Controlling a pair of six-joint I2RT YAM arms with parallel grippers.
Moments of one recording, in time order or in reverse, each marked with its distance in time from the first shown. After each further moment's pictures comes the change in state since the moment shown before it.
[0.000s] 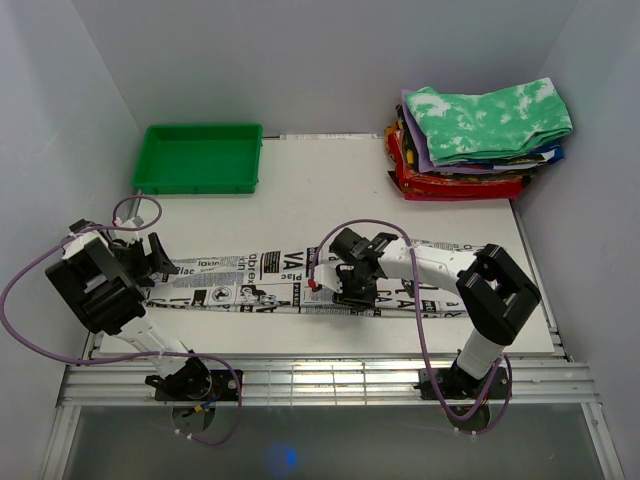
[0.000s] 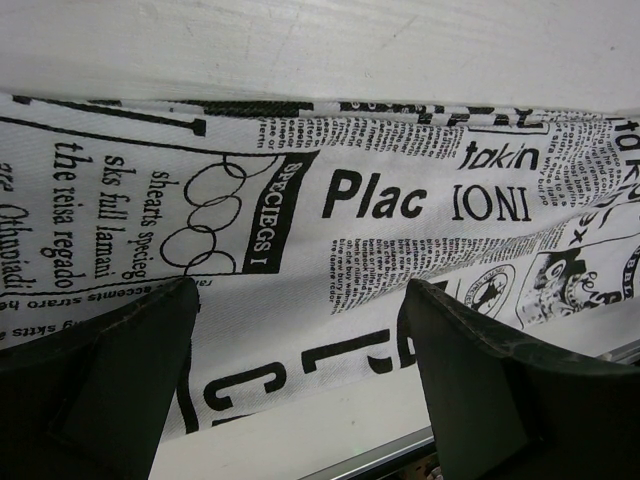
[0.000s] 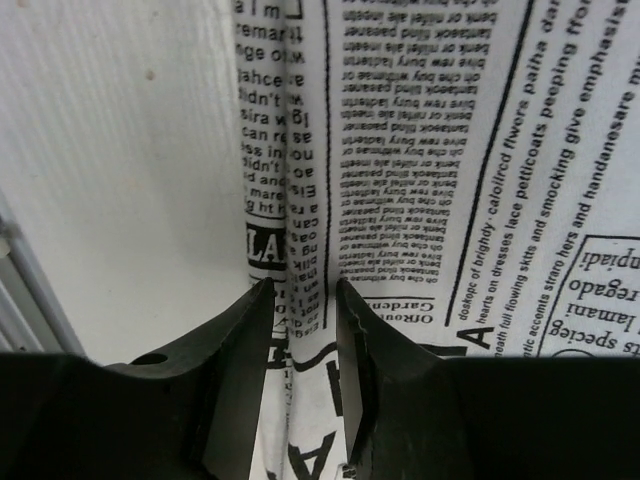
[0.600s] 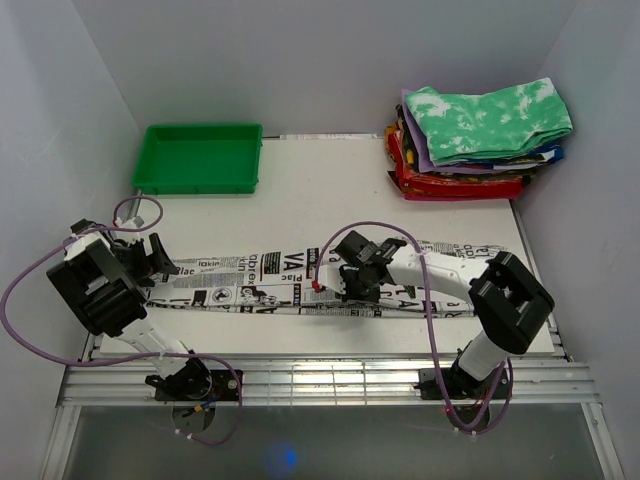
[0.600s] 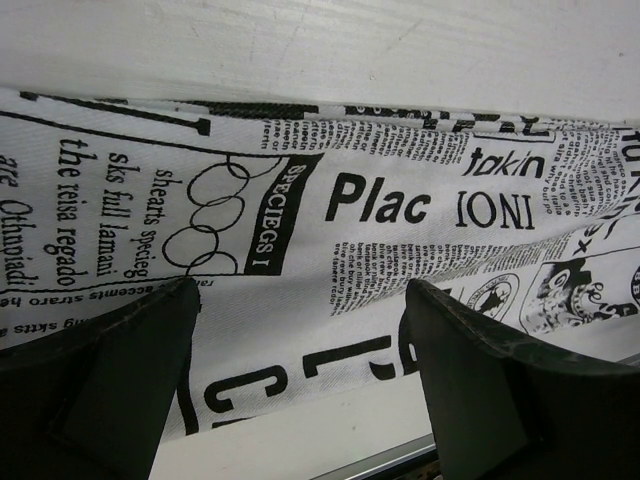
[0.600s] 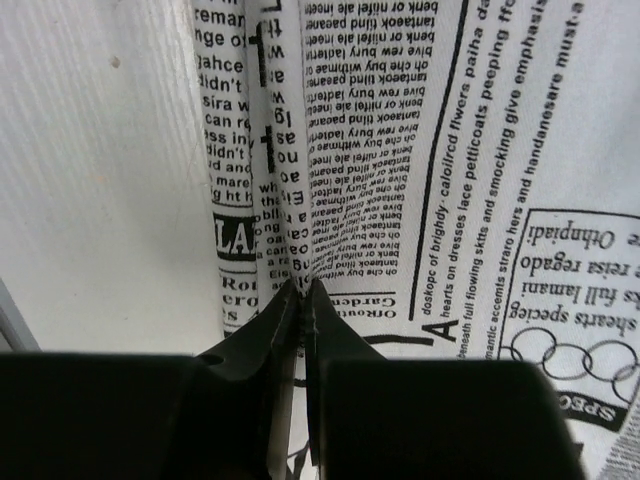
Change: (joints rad) left arm -0.006 -0.020 -0.024 0.029 -0.017 -0.013; right arm -0.002 -0.060 -0.077 0.101 0.065 -0.010
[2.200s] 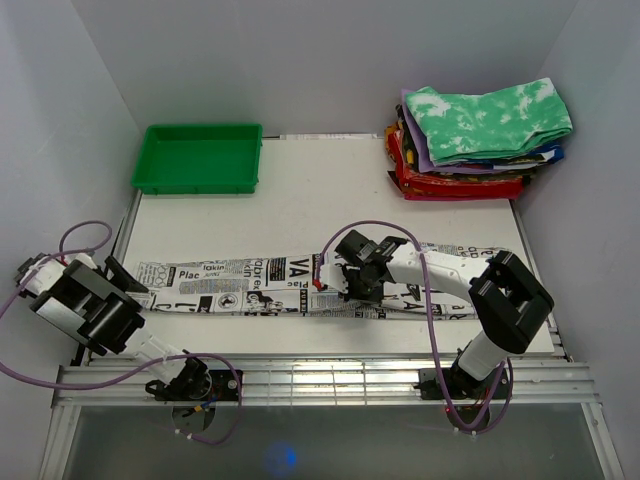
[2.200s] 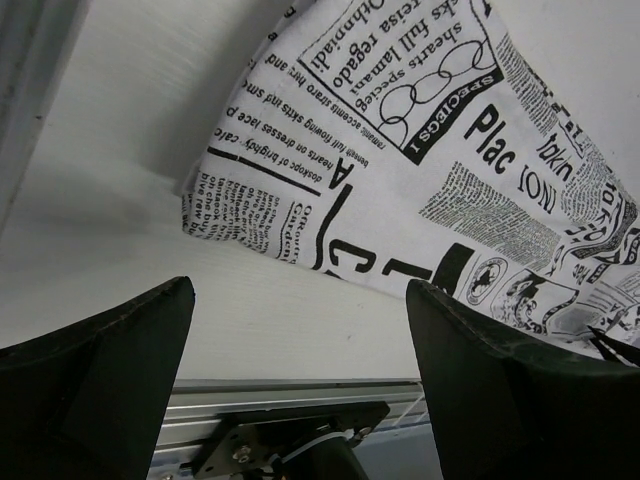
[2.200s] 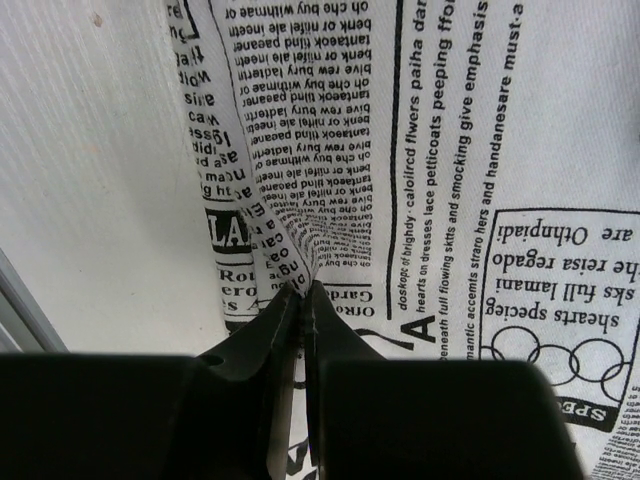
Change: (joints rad) left arm 0.331 -0.094 0.032 -0.201 -0.018 -0.058; right arm 0.000 -0.012 0.012 -0.065 0.031 0.034
